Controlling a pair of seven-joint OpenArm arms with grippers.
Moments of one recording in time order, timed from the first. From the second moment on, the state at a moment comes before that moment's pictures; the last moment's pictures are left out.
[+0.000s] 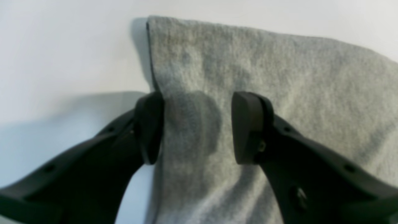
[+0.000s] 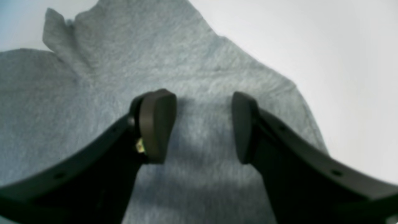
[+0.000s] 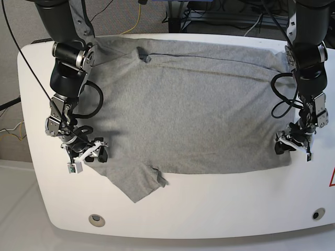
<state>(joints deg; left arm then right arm) -31.8 -24.5 -14.7 26.6 -13.4 -30.1 15.3 30.5 11.6 23.7 40.0 2.1 37.6 -22.9</state>
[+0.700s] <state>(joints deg) -32.6 -25.1 -13.6 26.0 -11.6 -29.9 15.1 30.3 11.7 23.7 39.6 2.0 37.6 -23.3</state>
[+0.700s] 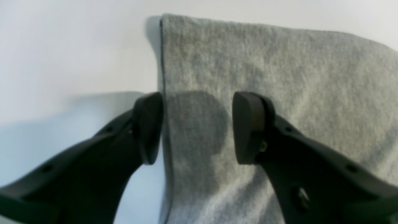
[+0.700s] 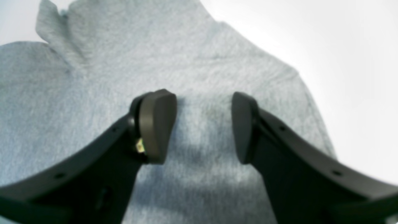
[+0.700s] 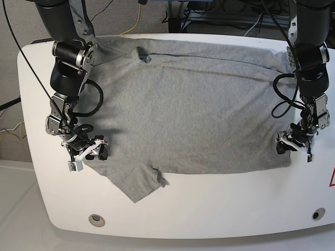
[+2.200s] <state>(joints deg) -32.1 -25.4 -12.8 25.0 -12.3 -31.3 13.4 30.3 11.7 23.0 39.6 1.6 37.6 -23.1</state>
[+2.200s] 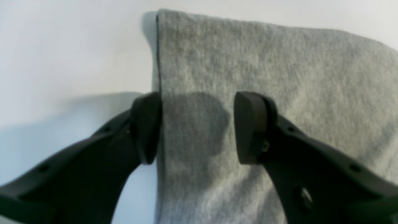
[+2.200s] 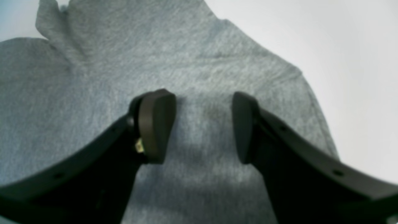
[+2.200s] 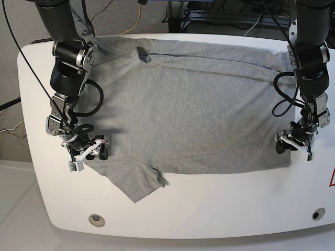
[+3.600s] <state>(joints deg) -31.7 -24.1 -12.6 25.6 -12.3 -31.0 12.5 28.7 11.8 23.2 39.6 1.6 37.8 -23.6</state>
